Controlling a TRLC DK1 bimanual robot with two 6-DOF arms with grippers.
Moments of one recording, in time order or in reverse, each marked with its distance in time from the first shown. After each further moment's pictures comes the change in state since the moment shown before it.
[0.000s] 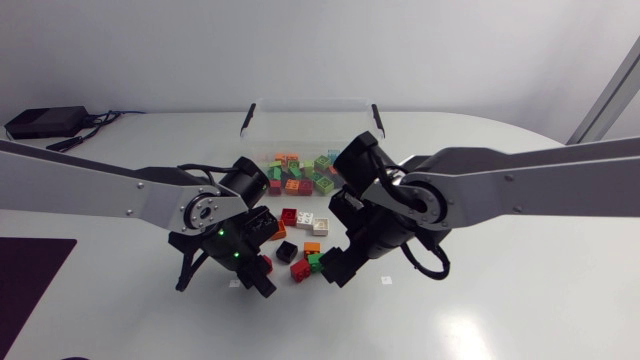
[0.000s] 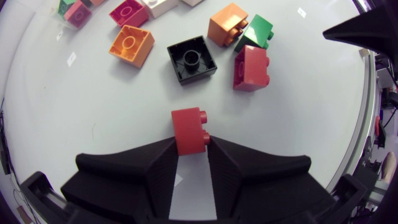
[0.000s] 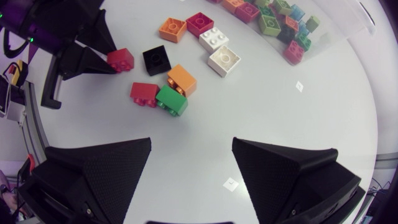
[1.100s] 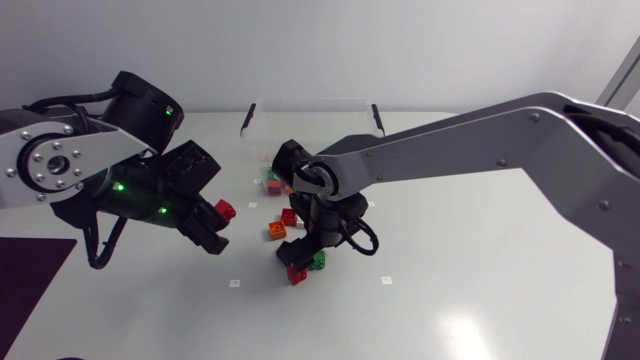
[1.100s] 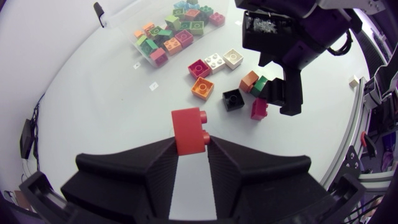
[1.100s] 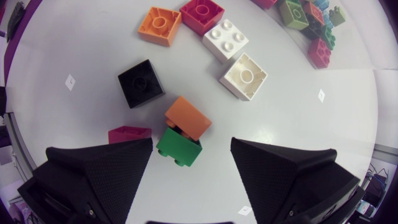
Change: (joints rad) left arm 0.135 -0.432 0.020 -0.155 -0.037 0.049; right arm 0.062 0.396 0.417 -0.240 0.074 0.140
